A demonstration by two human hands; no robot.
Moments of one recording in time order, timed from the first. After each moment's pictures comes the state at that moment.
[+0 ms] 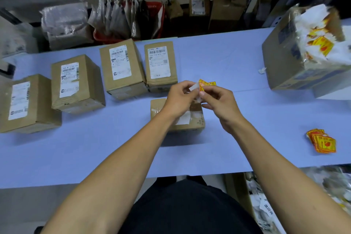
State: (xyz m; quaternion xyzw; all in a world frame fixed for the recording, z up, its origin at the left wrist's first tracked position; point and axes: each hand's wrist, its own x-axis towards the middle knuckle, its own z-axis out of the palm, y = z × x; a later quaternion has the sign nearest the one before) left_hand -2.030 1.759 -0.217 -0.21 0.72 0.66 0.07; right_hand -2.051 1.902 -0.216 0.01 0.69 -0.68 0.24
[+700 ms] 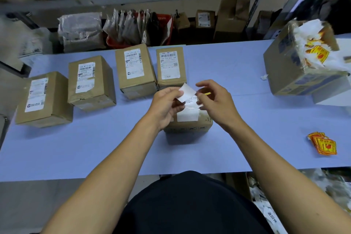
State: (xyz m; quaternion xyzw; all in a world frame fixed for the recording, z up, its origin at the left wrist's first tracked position) left_hand -1.977 1.710 -0.189 -0.33 0.51 0.79 0.06; right_hand -2.015 1.874 -0.178 -0.09 0.80 -0.57 0.18
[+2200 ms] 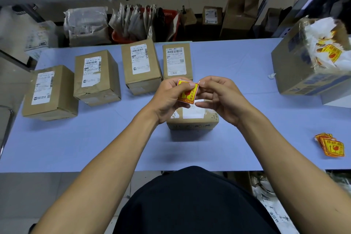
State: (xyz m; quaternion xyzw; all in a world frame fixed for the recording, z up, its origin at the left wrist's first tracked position) left_hand -1.968 1.697 -0.159 -0.17 0.59 0.79 0.09; right_hand -2.019 1.859 -0.139 0.00 0.58 -0.72 0.38
